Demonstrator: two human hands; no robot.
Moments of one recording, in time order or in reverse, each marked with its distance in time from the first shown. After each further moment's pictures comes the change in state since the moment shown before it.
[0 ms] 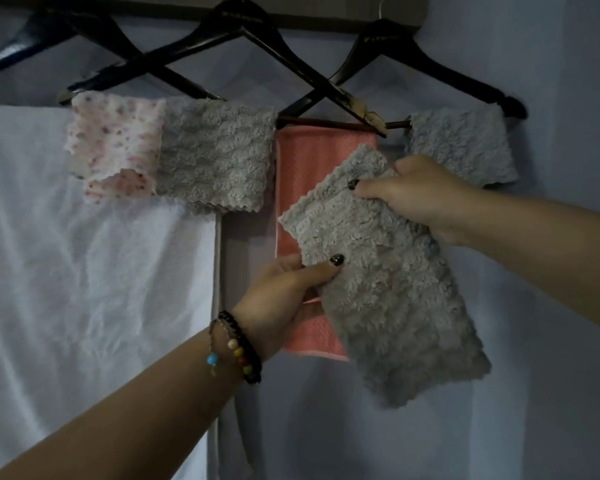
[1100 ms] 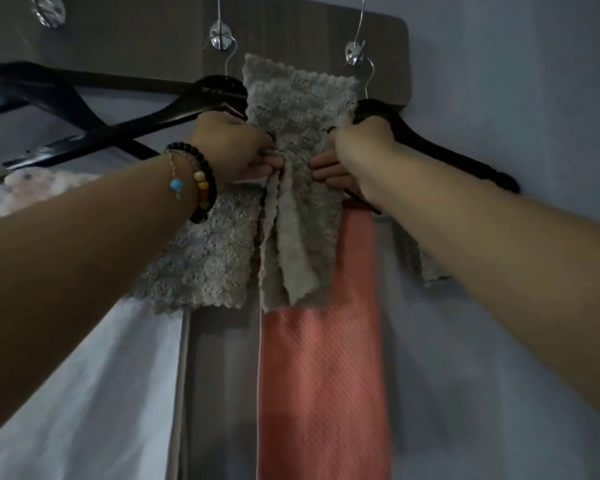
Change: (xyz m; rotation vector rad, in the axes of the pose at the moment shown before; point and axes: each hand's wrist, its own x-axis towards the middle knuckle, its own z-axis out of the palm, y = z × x) left_hand 0.143 0.209 -0.014 0.578 0.362 0.466; right_hand 0.158 -0.075 0.002 0.357 0.209 -0.072
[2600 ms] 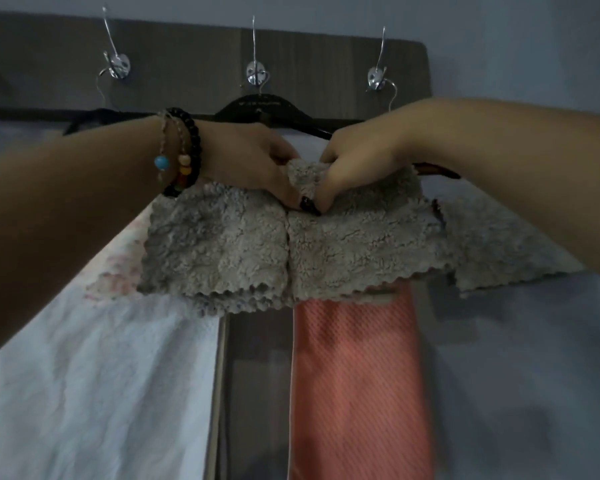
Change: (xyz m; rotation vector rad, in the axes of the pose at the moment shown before) left_hand -0.040 0.053 -0.051 0.870 -0.583 0.137; right_hand -0.051 -0.073 -0.002 -1.288 -0.563 -0.303
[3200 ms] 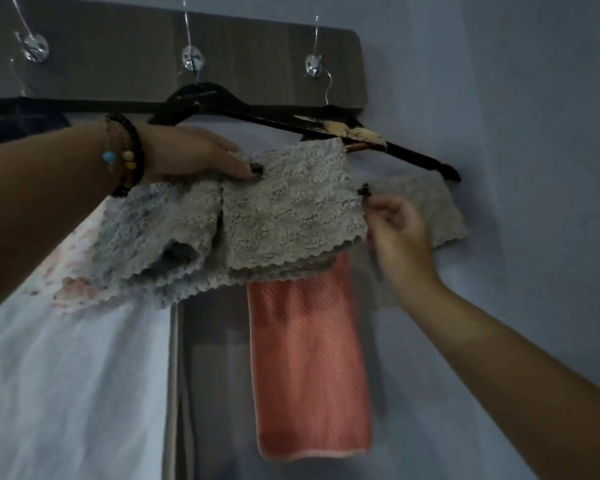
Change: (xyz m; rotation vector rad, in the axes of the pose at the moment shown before) left_hand 0.005 -0.006 0.013 -0.358 -0.100 -0.011; right_hand -0.060 0.054 0.164 1.377 1.040 0.230
